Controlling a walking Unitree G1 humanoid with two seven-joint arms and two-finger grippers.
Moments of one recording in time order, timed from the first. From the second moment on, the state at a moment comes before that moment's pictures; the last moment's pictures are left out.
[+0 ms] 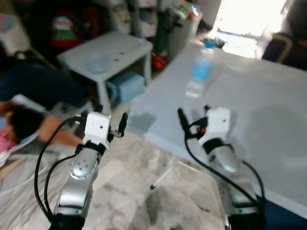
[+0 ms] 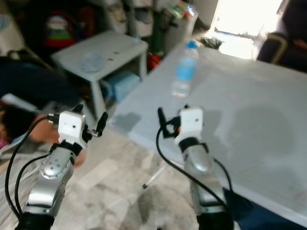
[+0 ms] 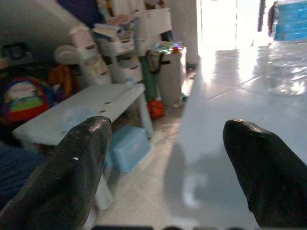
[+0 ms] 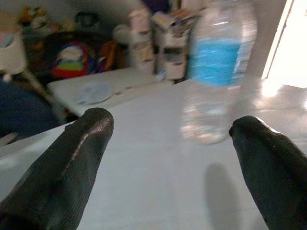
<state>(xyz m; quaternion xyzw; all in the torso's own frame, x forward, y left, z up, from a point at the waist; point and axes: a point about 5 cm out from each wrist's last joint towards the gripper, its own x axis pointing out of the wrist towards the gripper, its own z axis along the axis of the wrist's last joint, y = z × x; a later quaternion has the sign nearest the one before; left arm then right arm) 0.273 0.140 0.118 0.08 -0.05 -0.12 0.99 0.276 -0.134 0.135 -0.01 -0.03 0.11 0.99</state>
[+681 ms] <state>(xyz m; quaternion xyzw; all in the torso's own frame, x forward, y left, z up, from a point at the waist) 0.277 0.134 0.137 0.08 -0.07 -0.11 0.99 0.279 -0.129 0.157 -0.01 -0.08 0.10 0.99</state>
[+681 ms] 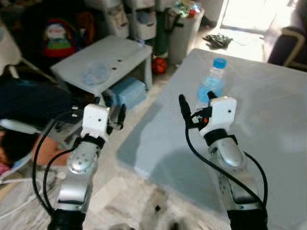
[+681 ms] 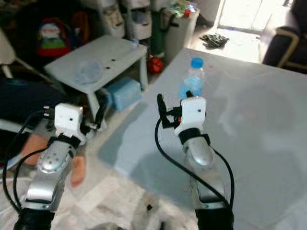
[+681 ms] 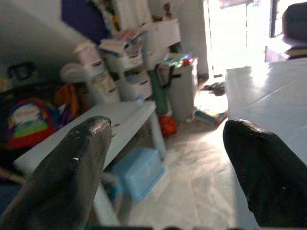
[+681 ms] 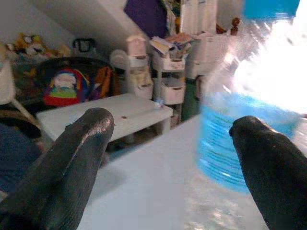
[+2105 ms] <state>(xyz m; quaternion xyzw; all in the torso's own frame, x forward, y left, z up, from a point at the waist) 0.273 0.135 0.133 0.09 -0.06 -0.12 0.99 0.326 -0.172 0.220 -0.10 -0.17 -0.05 0.98</state>
